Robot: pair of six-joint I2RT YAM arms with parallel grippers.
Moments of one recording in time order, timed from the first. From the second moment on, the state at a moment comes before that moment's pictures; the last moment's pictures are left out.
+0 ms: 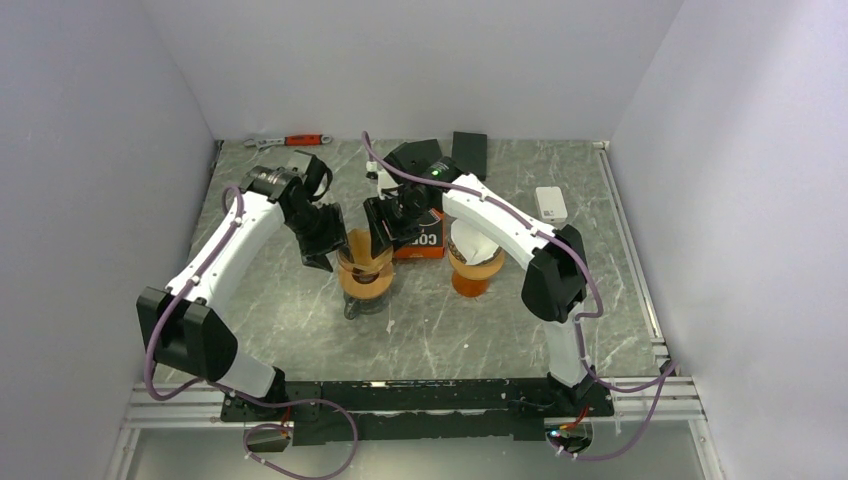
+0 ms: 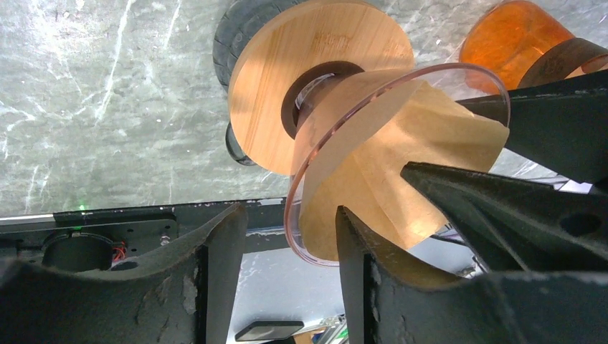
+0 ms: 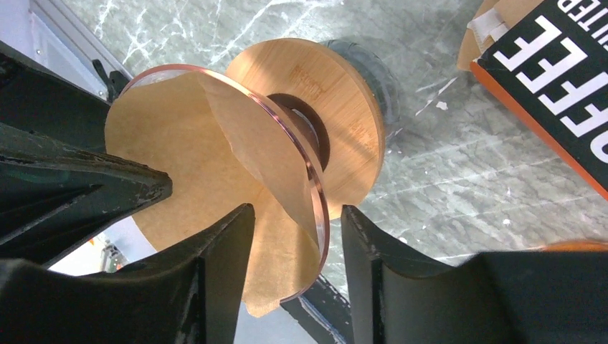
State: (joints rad) left arm -0.33 1.48 1.44 -1.26 0.23 -0.64; right arm 0.77 2.03 1.95 -0.98 -0.43 0.36
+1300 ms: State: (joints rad) left arm -0.33 1.45 1.36 -1.23 0.22 -0.65; right arm 0.78 2.02 1.94 -1.00 -0.42 0.37
